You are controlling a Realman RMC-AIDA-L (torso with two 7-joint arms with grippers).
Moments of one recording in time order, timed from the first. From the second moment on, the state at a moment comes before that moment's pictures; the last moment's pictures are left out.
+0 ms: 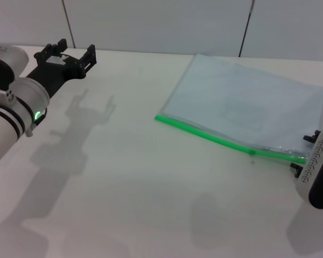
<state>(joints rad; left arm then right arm) -0.40 -2.03 -1.44 -0.65 -0.02 -0.53 2.78 0.08 2.03 -1.87 -1.45 -2.90 -0.65 2.22</state>
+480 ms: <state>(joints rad) -0.42 -2.03 -1.44 -0.63 -0.02 -0.53 2.78 0.11 2.03 -1.83 -1.42 -2.90 -0.64 2.23</state>
